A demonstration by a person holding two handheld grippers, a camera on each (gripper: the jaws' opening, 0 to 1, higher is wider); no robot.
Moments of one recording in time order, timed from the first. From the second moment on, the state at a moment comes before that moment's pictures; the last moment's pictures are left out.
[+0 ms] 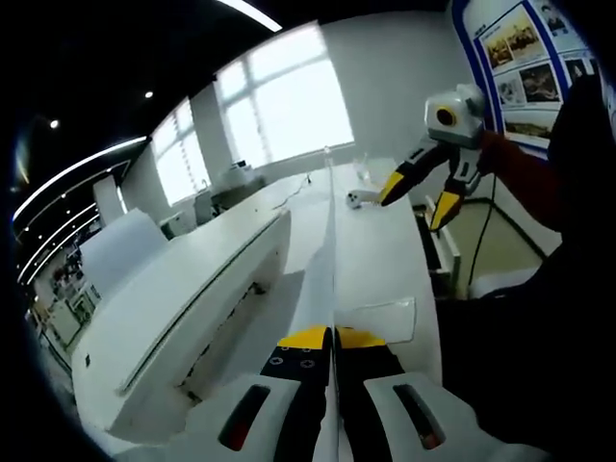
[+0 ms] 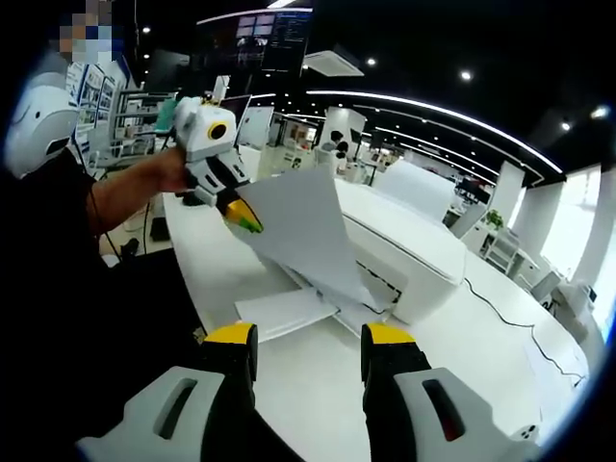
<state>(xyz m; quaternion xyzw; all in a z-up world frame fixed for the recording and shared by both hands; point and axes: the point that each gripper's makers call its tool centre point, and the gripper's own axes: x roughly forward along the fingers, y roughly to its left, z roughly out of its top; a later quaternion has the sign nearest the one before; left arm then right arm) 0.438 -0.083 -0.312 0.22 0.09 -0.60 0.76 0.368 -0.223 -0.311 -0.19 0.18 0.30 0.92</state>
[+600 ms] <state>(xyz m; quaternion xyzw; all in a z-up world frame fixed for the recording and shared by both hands) 0.440 -0.084 -0.306 0.22 0.09 -0.61 0.76 0.369 -0.227 -0.306 -0.19 0.18 0.30 0.92</state>
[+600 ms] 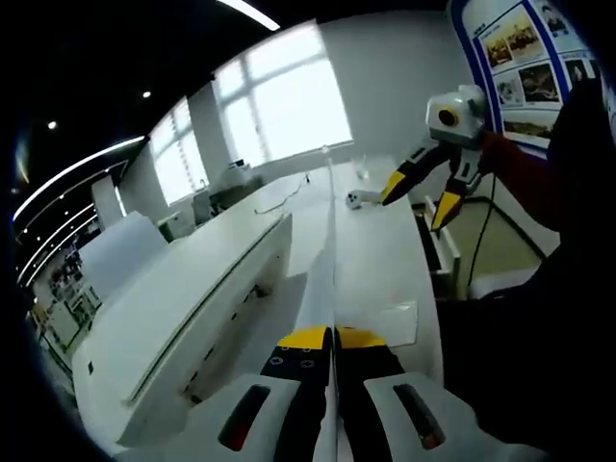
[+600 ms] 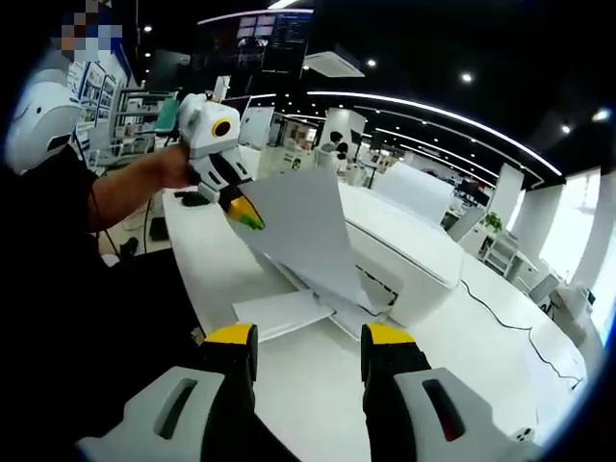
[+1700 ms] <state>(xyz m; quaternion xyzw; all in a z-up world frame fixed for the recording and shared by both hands) 0.445 -0.088 -0.290 0.22 0.08 -0.61 0.76 0.371 -0.224 -0.316 -0.19 0.19 0.30 0.92</state>
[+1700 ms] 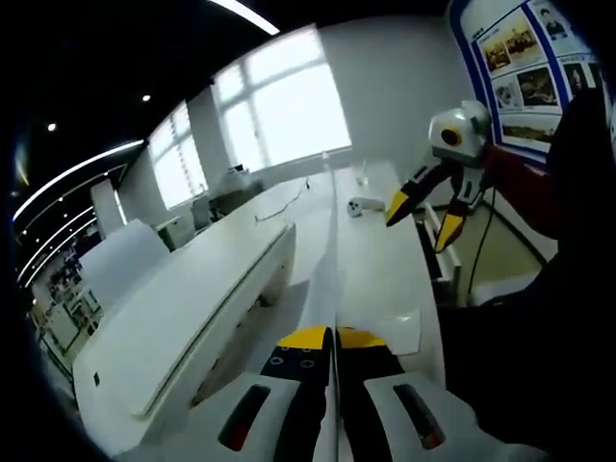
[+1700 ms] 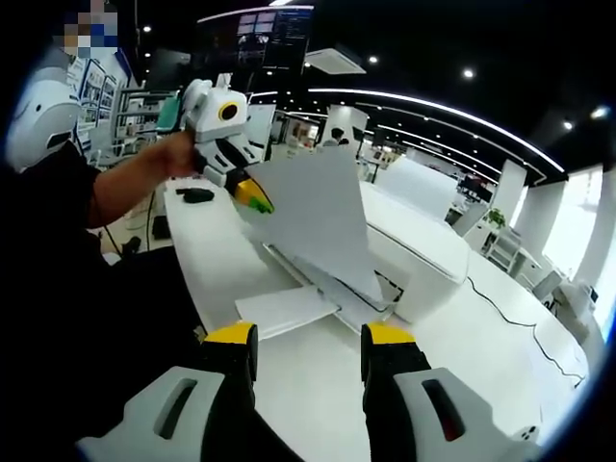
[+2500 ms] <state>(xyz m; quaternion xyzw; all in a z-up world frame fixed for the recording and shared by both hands) 0.452 -0.085 -0.287 0.22 0.09 -0.61 0.76 0.369 -0.223 -0.314 -0.19 0.18 0.30 0.92</state>
